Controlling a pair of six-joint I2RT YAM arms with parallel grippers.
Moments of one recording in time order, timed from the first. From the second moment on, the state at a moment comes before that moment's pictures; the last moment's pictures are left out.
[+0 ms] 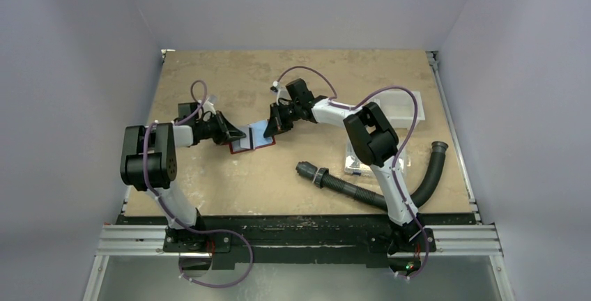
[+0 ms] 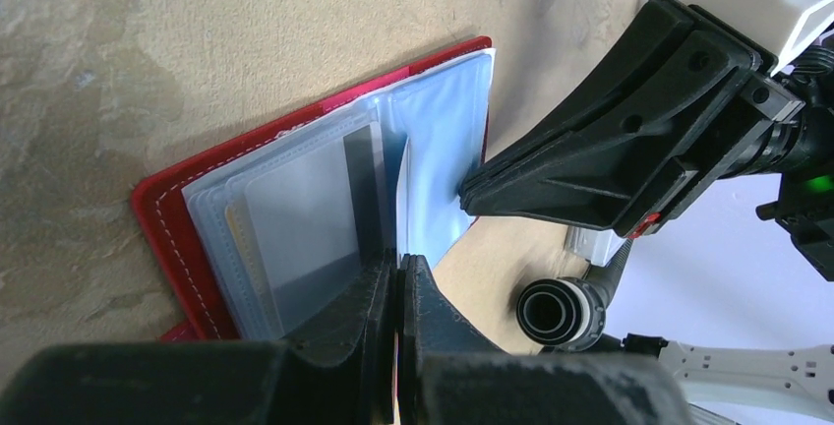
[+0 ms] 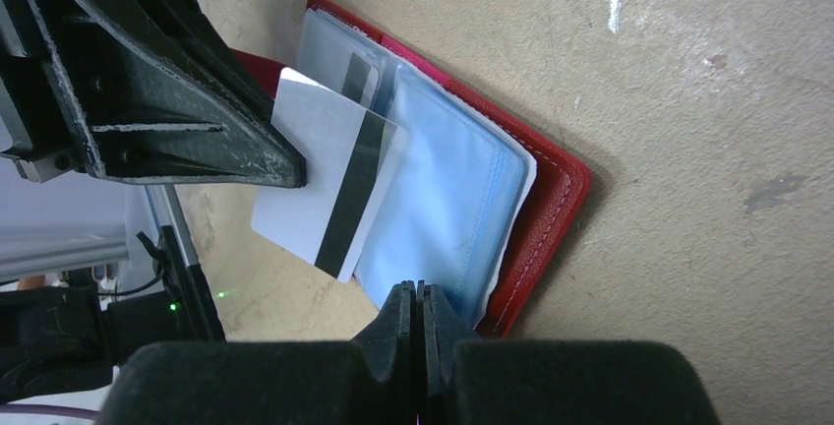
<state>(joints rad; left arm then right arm) 0.11 1.77 0.77 0.12 0.82 -0.53 0.62 2.35 1.69 -0.15 -0.70 0.45</state>
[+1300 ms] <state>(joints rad) -0.02 1.74 0.78 0.17 0.57 -0.63 0.61 2.37 1.71 -0.15 -0.72 0.45</state>
